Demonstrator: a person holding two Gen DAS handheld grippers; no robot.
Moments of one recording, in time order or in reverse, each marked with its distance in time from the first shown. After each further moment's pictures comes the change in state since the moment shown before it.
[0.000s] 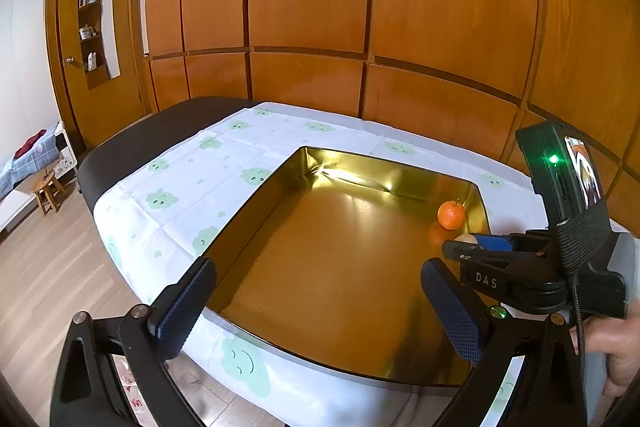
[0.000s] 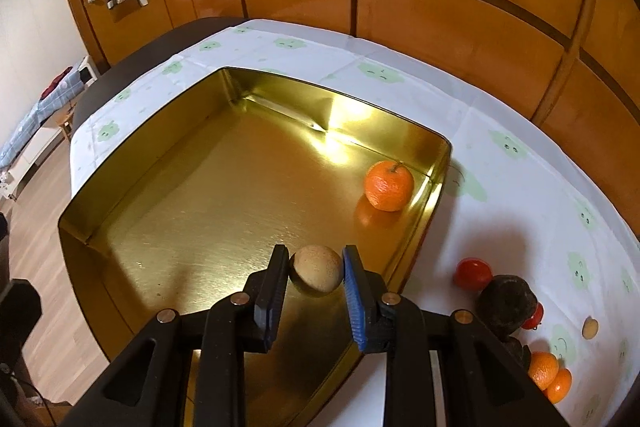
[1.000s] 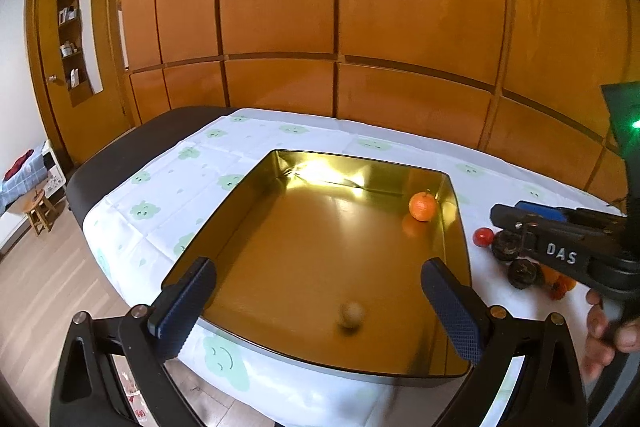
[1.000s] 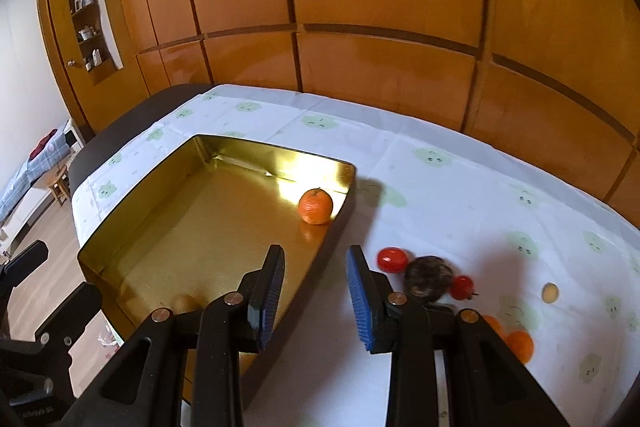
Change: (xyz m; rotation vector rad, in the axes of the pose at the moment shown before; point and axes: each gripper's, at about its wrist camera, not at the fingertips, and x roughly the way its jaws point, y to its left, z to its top) left arm -0.009 -0.027 -0.003 0.074 -0.002 -0.046; right arm -0.084 -0.042 -0.034 0.137 -0.201 -0.056
